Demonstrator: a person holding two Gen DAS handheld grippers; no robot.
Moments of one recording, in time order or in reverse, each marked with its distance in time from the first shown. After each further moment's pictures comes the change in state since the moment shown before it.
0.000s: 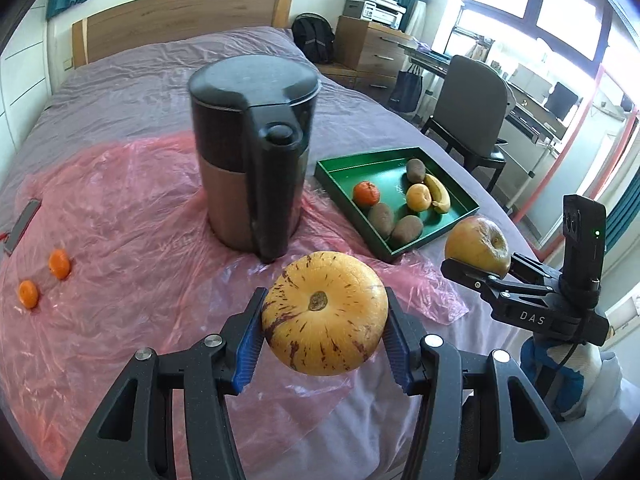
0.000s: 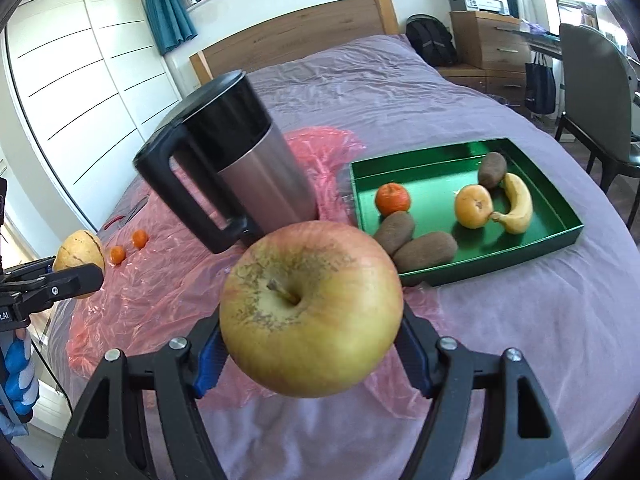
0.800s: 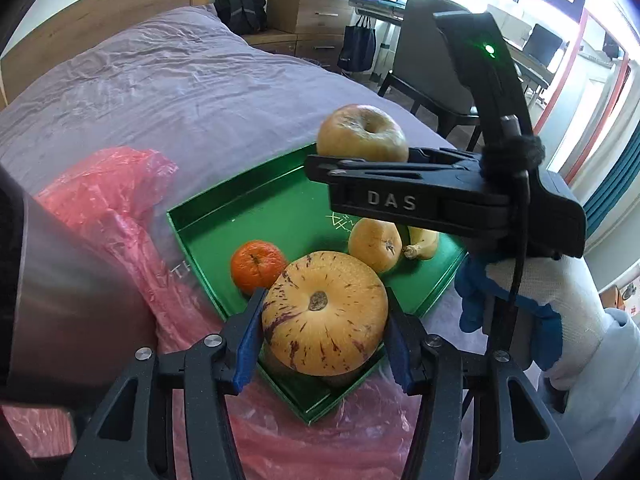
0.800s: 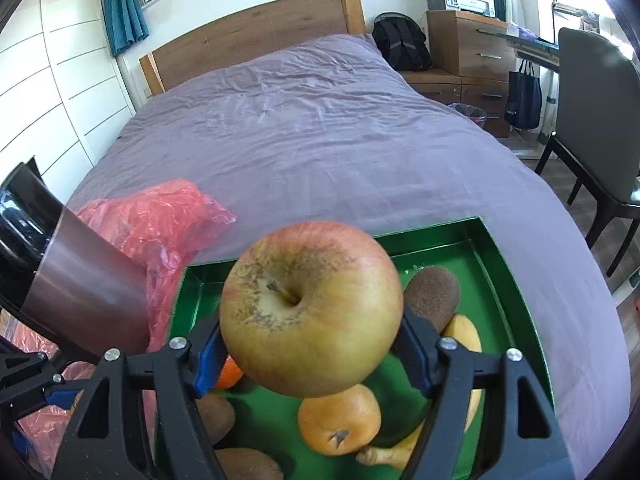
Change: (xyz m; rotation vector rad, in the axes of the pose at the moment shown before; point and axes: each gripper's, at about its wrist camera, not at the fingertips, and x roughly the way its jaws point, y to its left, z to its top) left arm 0.216 -0.114 0.107 0.164 0.131 -0.073; right arm 0.147 -0.150 0.147 -0.027 0.021 -0.115
